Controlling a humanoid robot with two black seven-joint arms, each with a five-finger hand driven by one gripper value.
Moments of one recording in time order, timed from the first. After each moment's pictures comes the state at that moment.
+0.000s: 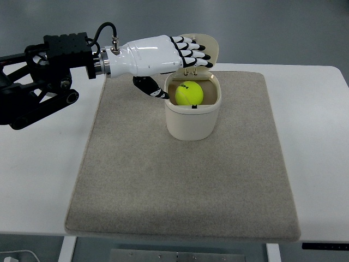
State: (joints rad) left arm -1.20 0.55 -0.27 -1.22 1.82 0.12 -0.46; right arm 0.02 0.00 -0.02 0.22 0.02 -0.26 0.42
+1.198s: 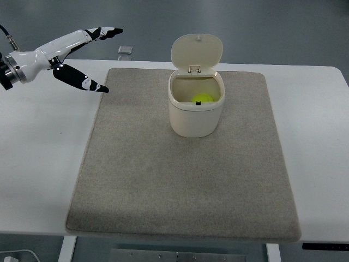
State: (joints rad) left arm -1.04 0.93 -0.21 -1.35 0.95 0.06 -0.46; right arm 0.02 0.00 -0.02 0.22 0.02 -0.26 0.42
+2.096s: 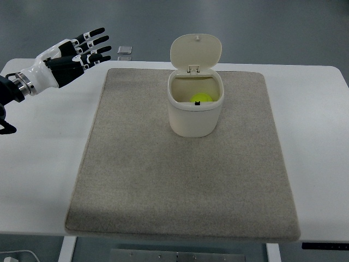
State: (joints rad) left arm -0.92 0.74 -0.30 -1.02 -0.15 -0.48 -0.24; right arm 0.02 0.00 -0.02 0.22 0.02 -0.26 0.42
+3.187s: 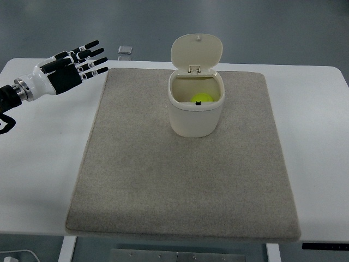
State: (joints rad) left arm -0.90 0.68 -0.34 -0.85 -0.42 -0.60 0.04; right arm 0.02 0.00 -0.01 0.25 0.02 -0.08 0.43
